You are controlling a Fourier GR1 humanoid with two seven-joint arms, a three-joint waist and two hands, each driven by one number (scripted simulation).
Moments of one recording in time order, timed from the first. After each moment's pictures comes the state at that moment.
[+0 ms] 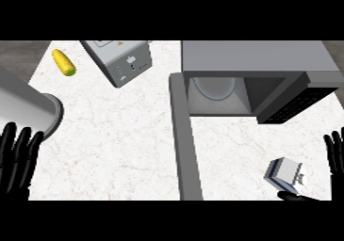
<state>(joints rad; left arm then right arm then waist) 0.33 0.01 -0.13 -2.34 -0.02 0.00 0.07 0.28 -0.04 -0.23 -1.81 -0.07 0.10 -0.27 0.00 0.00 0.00</state>
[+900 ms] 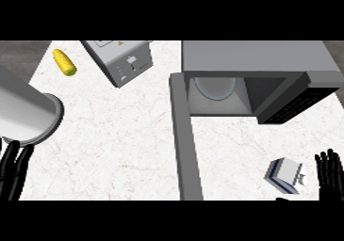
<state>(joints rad) 0.41 0.01 -0.17 -2.43 -0.03 0.00 0.09 0.21 -0.09 -0.35 -1.26 -0.05 0.16 -0.66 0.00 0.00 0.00</state>
